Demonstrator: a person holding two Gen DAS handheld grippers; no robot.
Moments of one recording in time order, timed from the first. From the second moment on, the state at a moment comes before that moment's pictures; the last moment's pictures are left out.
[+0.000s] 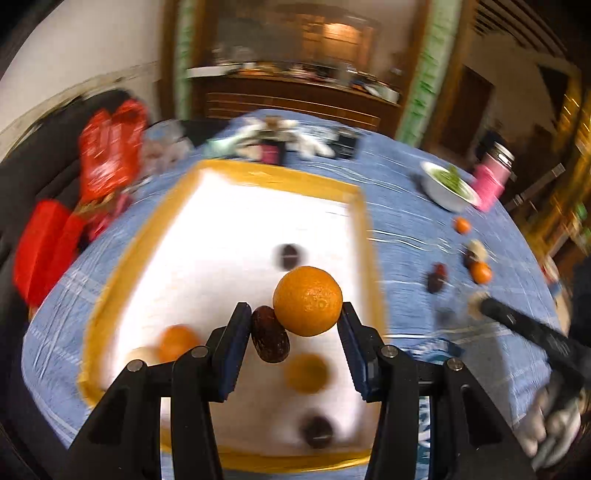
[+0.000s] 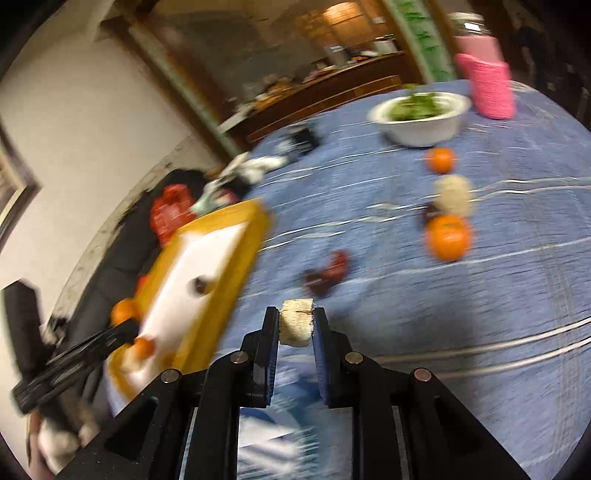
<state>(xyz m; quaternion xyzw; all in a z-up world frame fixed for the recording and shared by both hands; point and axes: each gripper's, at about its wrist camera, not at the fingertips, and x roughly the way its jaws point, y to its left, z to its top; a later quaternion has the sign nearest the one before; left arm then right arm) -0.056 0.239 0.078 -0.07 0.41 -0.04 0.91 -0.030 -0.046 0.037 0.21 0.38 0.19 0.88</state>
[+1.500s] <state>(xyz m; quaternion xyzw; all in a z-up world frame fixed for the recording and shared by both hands) -0.114 0.154 0.083 -0.04 0.39 -0.14 0.91 -0.097 -0.096 0.043 0.21 0.37 0.08 0.90</state>
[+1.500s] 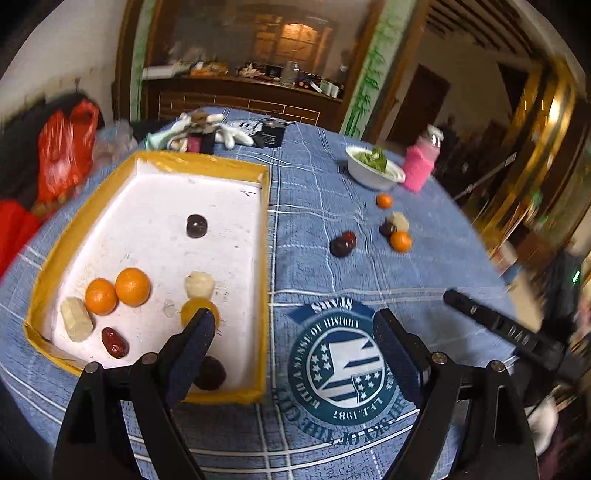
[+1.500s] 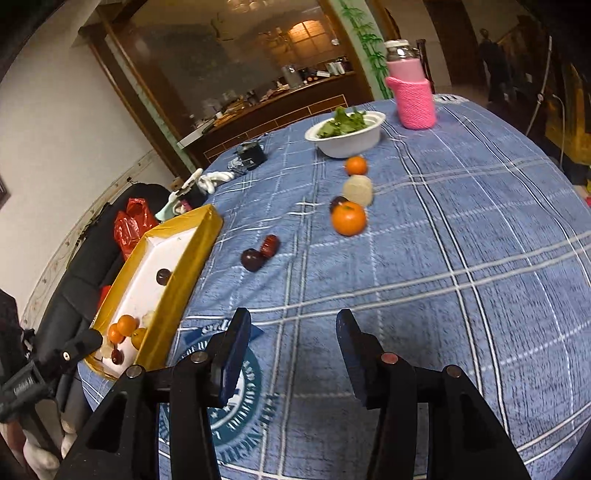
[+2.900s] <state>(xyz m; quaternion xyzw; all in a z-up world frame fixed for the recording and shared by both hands) -0.099 0.088 0.070 0.01 0.42 -0.17 0.89 -0.096 -0.137 0.019 0.24 0.38 0.05 0.89</state>
